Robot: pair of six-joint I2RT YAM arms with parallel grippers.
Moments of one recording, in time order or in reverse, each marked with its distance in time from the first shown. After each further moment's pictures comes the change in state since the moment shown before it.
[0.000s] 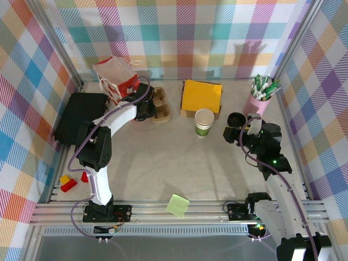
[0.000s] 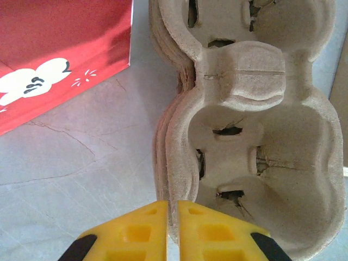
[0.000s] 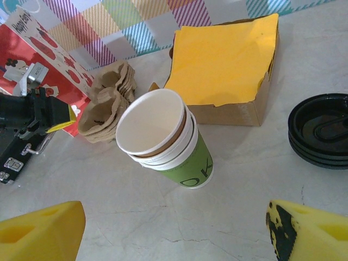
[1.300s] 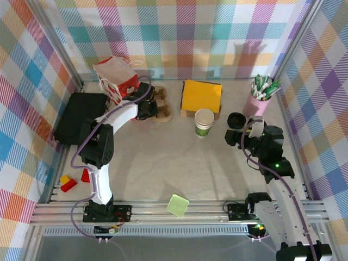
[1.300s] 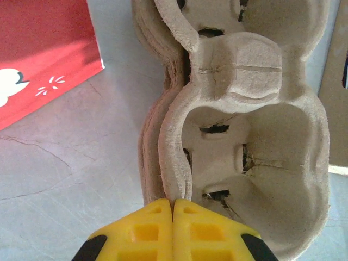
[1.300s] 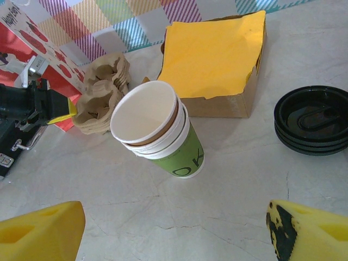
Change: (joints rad) left arm 0.005 0.048 0.036 0.019 0.064 0.029; right arm 0.000 -0.060 0.013 -0.100 0.034 -0.019
